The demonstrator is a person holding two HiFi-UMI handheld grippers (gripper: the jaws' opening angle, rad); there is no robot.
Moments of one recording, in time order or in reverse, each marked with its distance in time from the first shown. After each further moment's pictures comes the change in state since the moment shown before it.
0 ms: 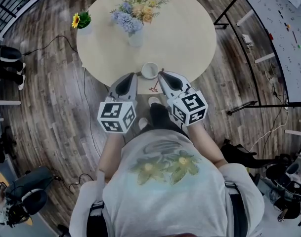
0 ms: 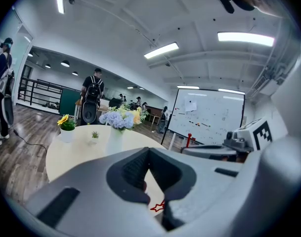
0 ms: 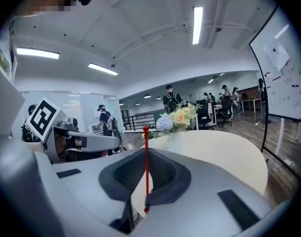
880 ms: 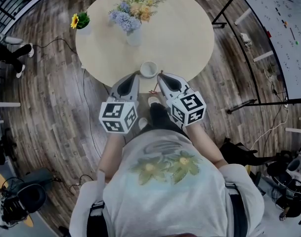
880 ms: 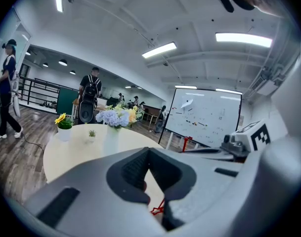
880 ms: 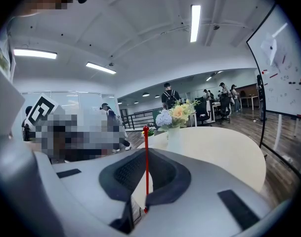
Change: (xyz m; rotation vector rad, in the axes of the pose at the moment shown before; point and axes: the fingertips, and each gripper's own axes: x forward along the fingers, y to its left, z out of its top) left arm -0.007 -0.015 -0.008 0.007 0.003 -0.028; right arm -0.010 0.007 -0.017 0.020 0.020 -0.012
